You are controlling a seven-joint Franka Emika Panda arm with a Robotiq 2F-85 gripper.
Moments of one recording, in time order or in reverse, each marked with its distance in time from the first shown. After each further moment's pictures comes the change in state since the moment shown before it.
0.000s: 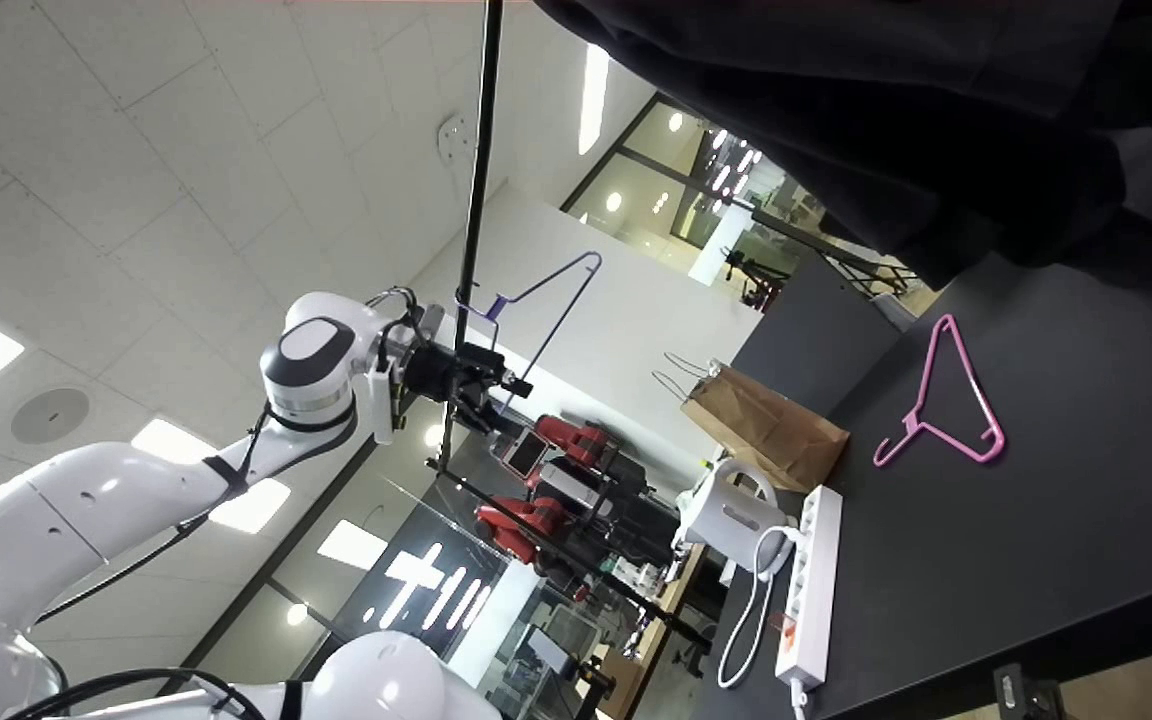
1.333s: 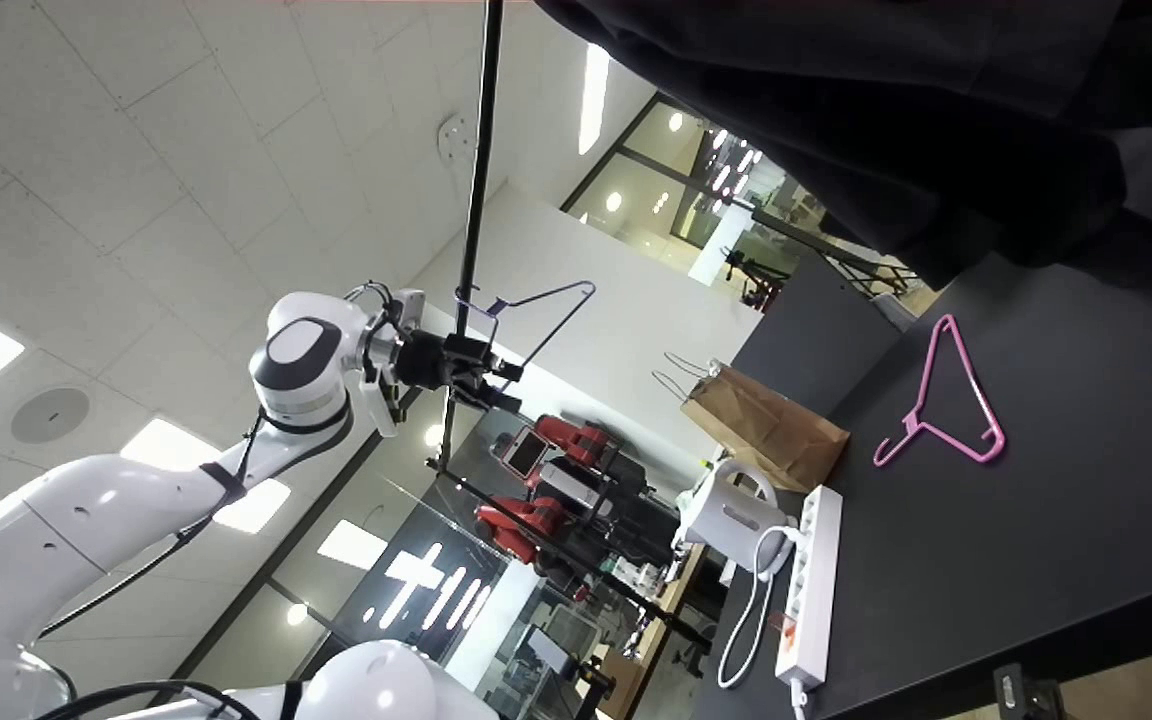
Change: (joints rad) arm -0.087 -0.025 0.053 0.004 0.016 0.084 0.169
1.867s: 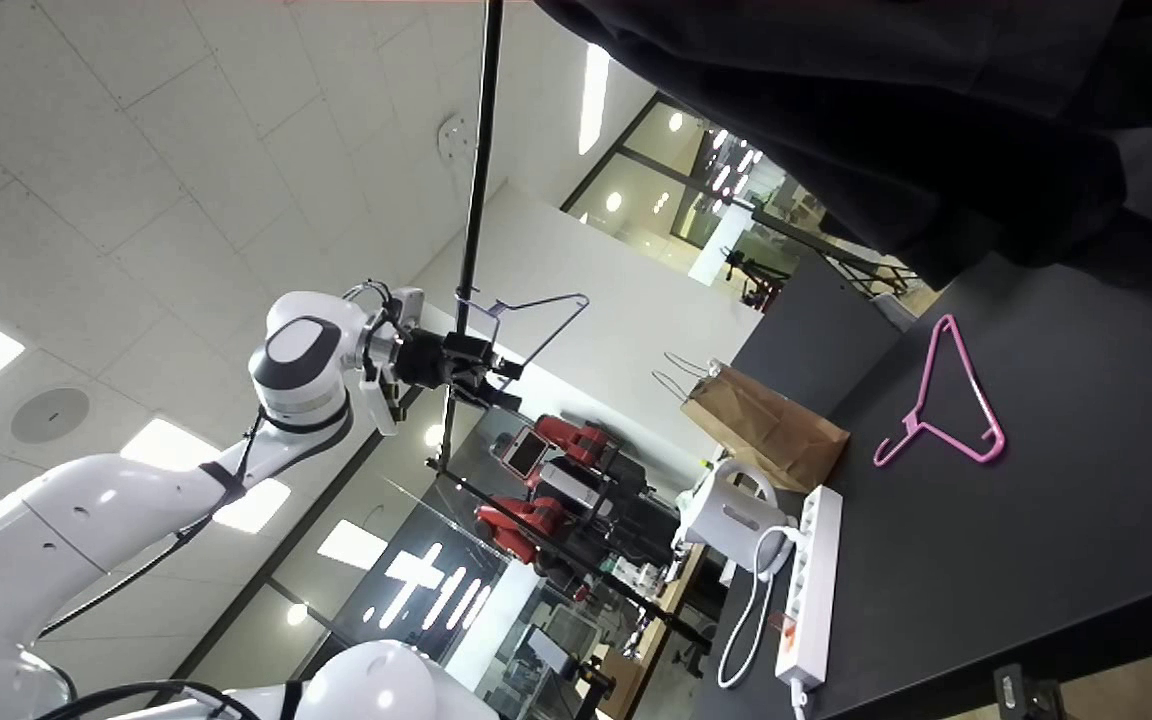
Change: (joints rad) arm -0.001 -0.001 -0.003 0.000 0.000 0.007 0.000
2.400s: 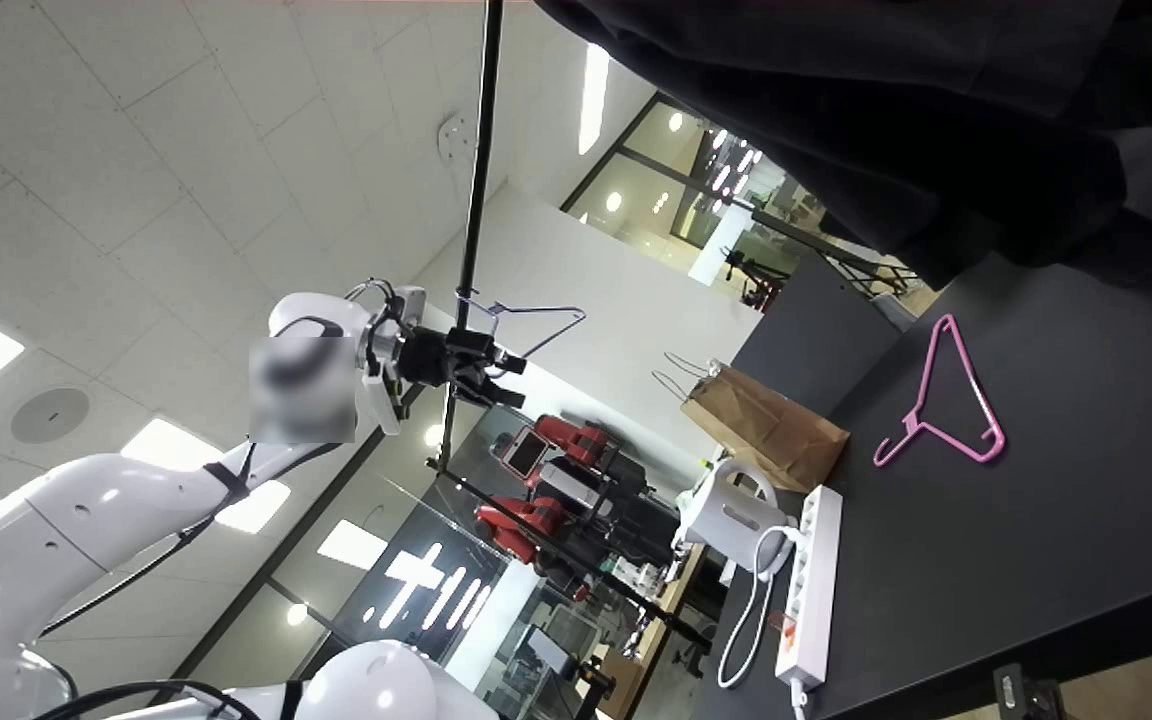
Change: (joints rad) arm 0.000 0.005 -0.002 -0.008 -0.029 0.025 -0.030
